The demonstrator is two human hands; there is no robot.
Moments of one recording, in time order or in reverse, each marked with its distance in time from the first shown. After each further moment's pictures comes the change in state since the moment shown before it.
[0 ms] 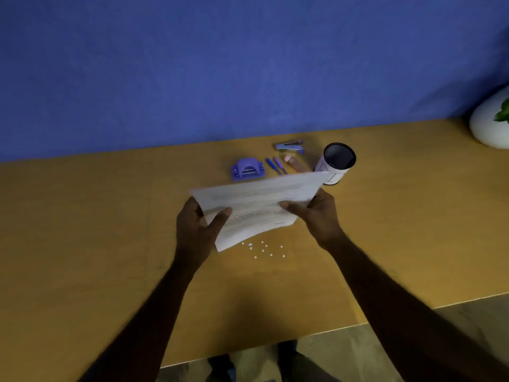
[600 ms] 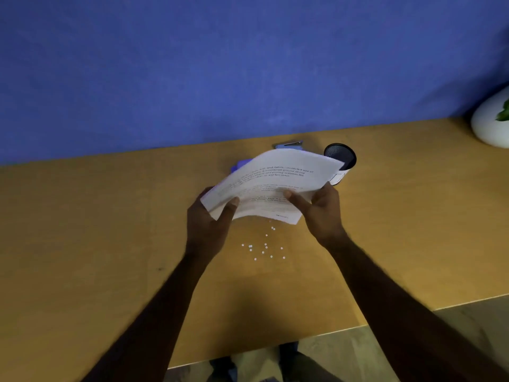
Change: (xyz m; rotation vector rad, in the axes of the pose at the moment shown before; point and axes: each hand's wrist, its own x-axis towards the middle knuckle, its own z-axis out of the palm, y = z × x) left_hand 0.008 0.015 0.019 0.025 0.019 0.029; right_hand 0.005 -0.013 0.005 -0.092 0.107 -0.108
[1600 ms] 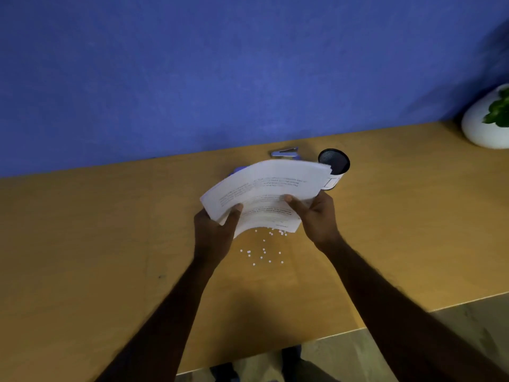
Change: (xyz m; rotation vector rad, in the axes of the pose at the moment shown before) left_hand -0.004 0.004 0.016 -0.116 0.025 -0.085; right_hand -0.003 -0.001 -0.004 -0.022 -0.004 -0.004
